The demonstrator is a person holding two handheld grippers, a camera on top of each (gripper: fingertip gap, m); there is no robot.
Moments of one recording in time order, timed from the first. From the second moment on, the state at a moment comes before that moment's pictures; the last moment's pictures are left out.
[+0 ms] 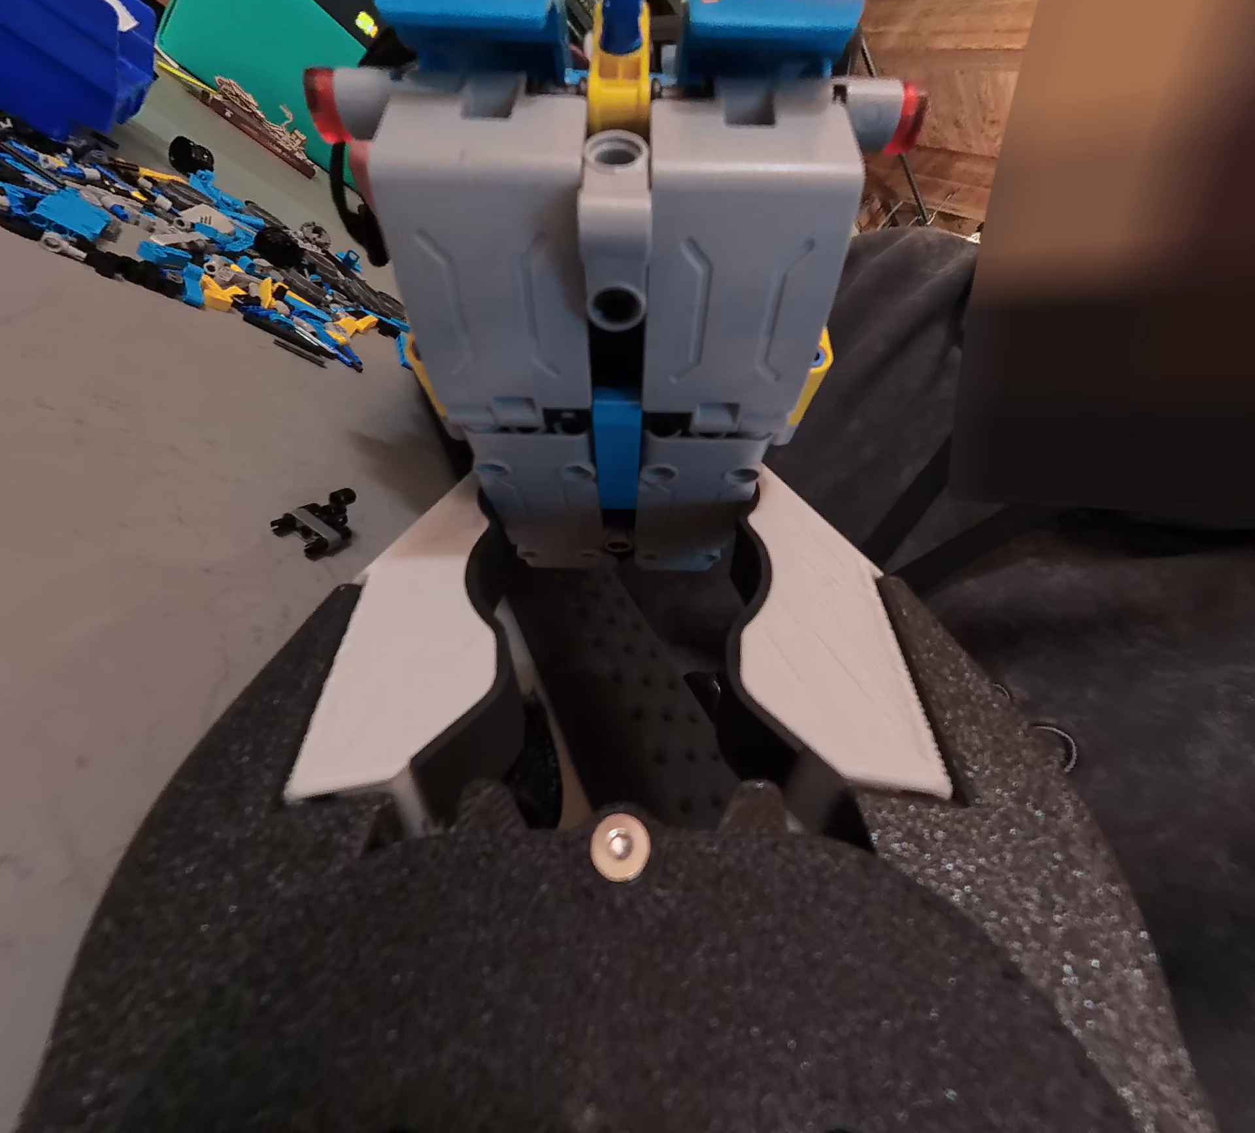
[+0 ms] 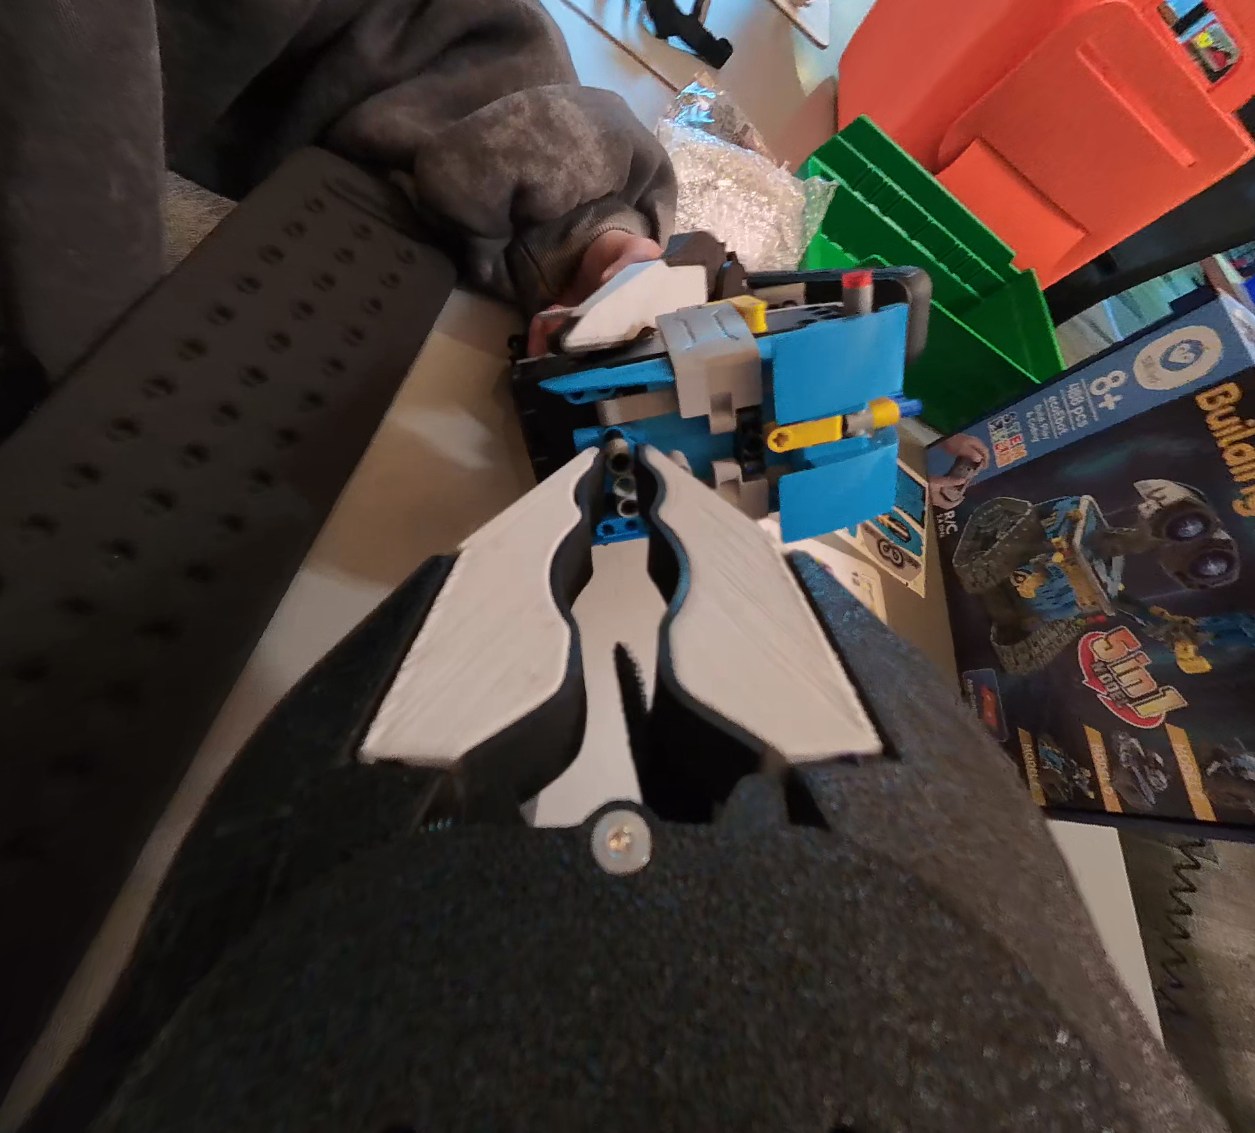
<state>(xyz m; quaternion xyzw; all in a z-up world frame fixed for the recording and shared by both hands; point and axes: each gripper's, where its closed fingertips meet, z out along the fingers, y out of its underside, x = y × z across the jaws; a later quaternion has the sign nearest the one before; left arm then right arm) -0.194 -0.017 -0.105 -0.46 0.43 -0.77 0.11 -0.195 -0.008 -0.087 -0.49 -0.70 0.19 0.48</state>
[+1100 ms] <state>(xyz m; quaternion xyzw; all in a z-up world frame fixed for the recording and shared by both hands) -0.198 -0.016 -0.095 -0.44 0.41 -0.79 0.12 -0.199 -0.005 -0.078 -0.53 -0.63 0.24 0.51</state>
